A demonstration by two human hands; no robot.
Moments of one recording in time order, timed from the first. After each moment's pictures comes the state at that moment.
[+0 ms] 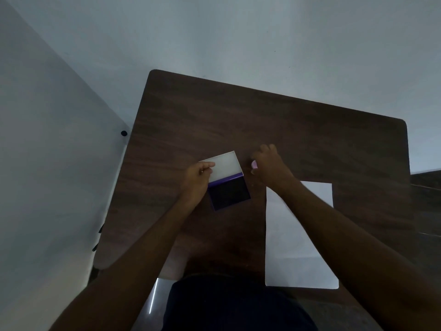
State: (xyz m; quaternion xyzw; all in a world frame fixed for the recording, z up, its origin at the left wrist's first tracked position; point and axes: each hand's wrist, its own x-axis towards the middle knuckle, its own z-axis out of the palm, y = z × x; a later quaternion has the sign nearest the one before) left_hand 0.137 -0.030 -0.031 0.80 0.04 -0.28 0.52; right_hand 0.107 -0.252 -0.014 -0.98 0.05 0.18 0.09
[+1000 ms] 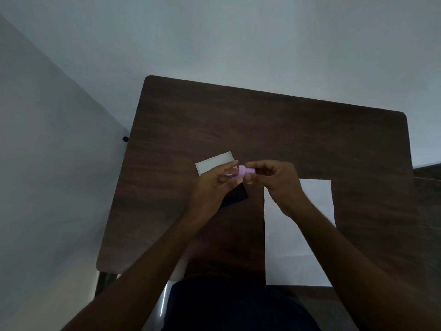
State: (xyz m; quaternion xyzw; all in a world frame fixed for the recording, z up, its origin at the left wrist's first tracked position) left_hand 0.101 -0.061 0.044 0.78 -0.05 -0.35 0.52; right_hand 0.051 -0.232 0.047 -0.75 0.25 0.05 0.61
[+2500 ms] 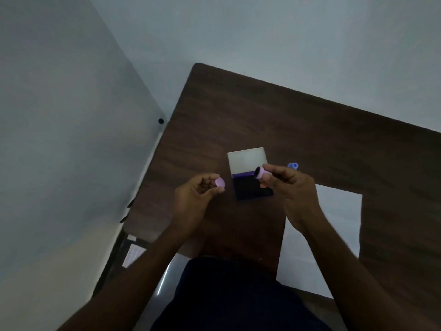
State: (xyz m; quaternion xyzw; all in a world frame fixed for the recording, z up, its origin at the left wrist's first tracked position) left_hand 0.064 0.041 0.025 0.79 0.02 -0.14 0.60; right_hand 0.034 -0.189 0.062 -0.68 0.22 0.07 0.70
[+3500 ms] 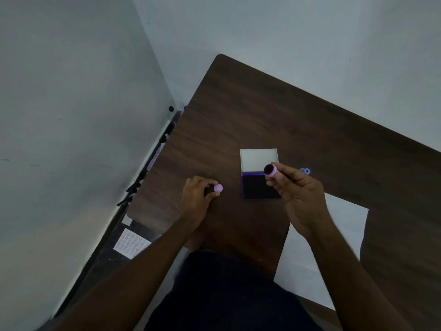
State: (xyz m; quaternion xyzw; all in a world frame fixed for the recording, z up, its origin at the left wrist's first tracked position) left_hand 0.051 0.068 -0.070 0.93 -0.01 -0.10 0.34; right_hand 0.041 -0.169 0.079 -0.59 0.24 0.10 0.76
